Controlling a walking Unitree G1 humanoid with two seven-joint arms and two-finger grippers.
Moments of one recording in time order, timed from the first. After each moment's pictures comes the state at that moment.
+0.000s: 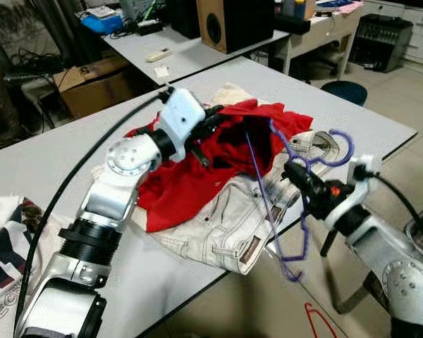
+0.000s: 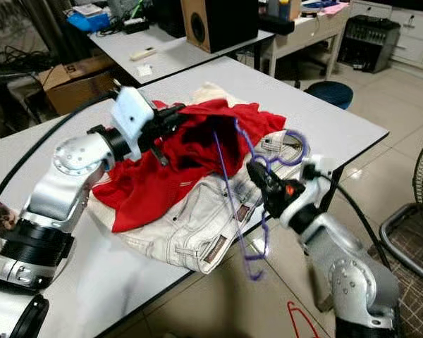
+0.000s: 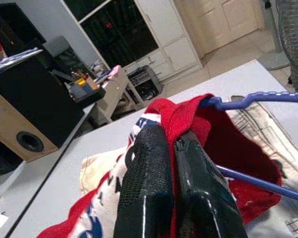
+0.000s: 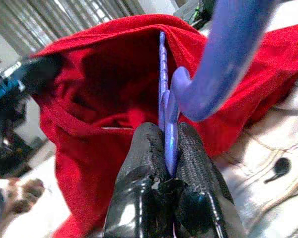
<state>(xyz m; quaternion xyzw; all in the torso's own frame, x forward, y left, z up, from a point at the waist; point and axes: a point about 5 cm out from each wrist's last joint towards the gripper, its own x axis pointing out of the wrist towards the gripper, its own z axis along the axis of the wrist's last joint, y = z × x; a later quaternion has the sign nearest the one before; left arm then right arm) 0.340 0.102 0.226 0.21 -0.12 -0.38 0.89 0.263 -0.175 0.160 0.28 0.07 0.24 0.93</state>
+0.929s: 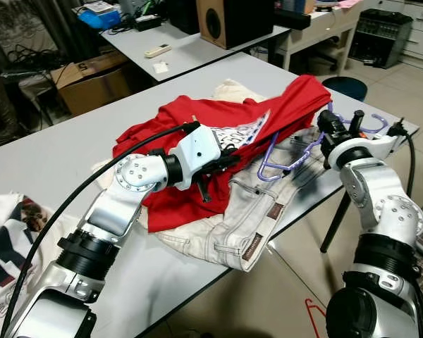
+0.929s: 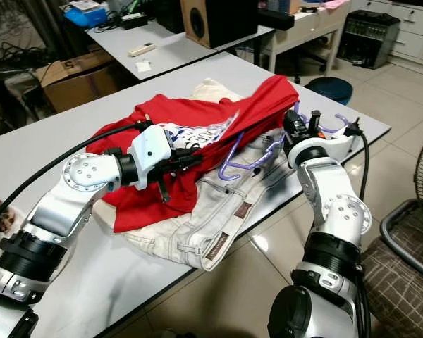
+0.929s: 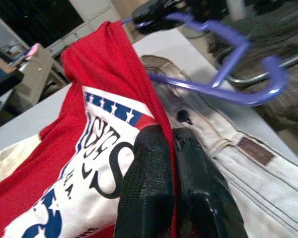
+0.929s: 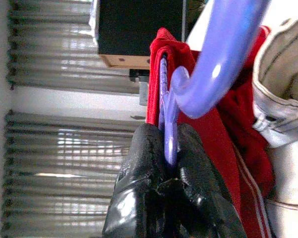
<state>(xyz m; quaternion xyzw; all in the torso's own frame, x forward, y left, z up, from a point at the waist) 0.317 0.090 0.197 0.25 -0.05 -0.51 0.82 0.347 -0.201 0.190 0.65 0.03 0.03 0.76</state>
